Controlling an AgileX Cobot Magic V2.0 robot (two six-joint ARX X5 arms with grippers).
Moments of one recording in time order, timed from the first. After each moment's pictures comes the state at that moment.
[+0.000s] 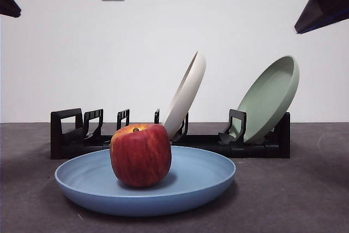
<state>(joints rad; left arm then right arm) -0.32 0.58 0.60 -0.42 0.19 -0.21 0.70 0.70 0.61 -0.43 0.13 0.14</state>
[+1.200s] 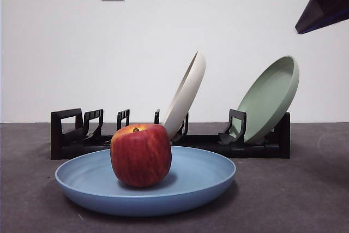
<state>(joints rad) -0.04 0.00 0.02 -0.18 0.03 0.05 0.70 0.69 0.61 -0.43 0.13 0.14</state>
